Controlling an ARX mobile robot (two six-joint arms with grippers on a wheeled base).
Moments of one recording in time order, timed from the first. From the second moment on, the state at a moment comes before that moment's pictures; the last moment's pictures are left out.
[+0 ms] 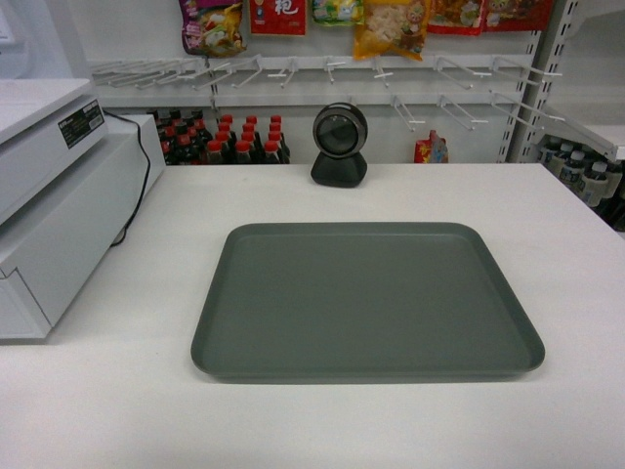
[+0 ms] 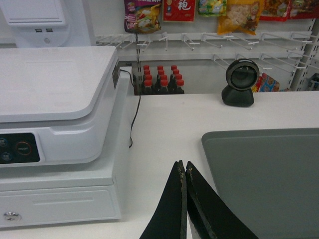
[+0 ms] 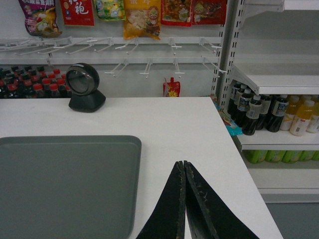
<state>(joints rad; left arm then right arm) -0.10 1.10 0.09 0.98 -0.09 -0.02 0.00 1.35 0.11 1.22 0.00 -0.01</state>
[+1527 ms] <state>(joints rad) 0.00 0.04 0.01 -0.01 0.00 -0.02 0.00 0.19 0.01 0.19 0.00 -0.01</state>
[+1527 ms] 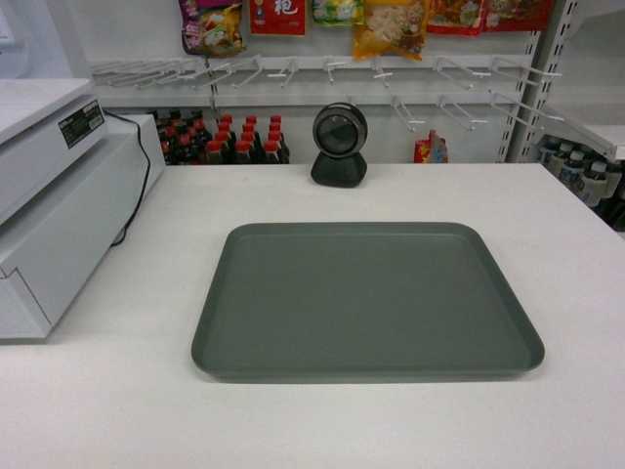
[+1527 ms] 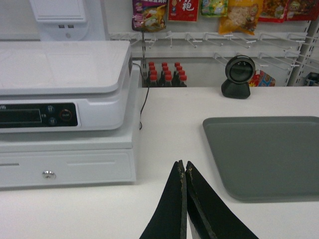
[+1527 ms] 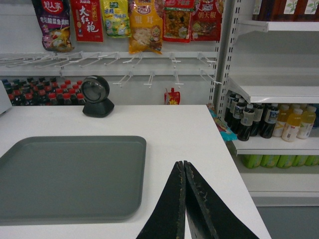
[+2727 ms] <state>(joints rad) 0.00 0.01 0.01 0.00 0.00 -0.02 0.00 0.00 0.01 0.00 0.00 0.00</state>
